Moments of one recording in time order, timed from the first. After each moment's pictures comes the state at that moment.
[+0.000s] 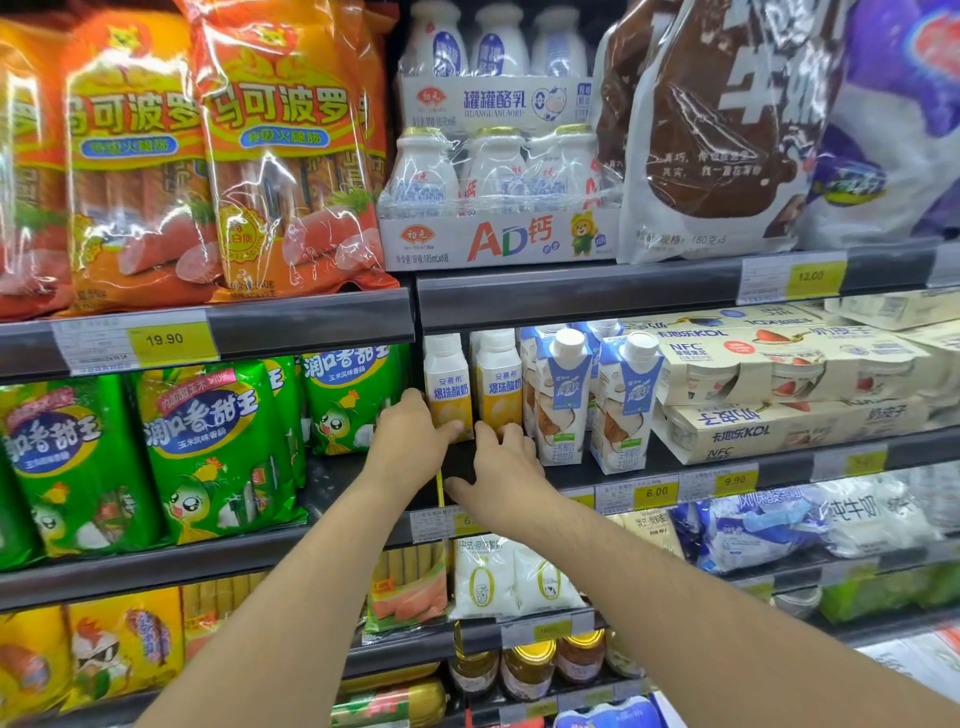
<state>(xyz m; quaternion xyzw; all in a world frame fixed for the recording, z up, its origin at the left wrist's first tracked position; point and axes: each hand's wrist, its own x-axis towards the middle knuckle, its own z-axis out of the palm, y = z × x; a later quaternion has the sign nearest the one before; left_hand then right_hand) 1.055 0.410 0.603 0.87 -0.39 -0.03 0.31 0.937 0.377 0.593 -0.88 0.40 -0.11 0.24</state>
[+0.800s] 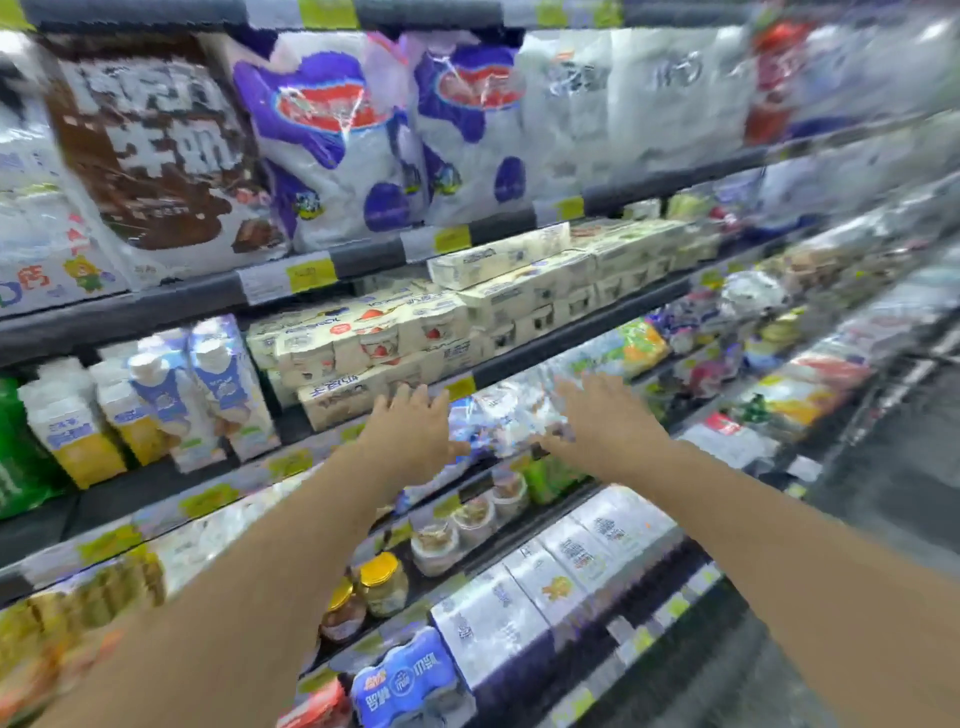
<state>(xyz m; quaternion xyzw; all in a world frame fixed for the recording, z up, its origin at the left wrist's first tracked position) 0.678 0.312 0.617 0.70 -0.71 0.05 -0.10 0.451 0.292 0.603 -0.81 0.58 -0.06 -0.02</state>
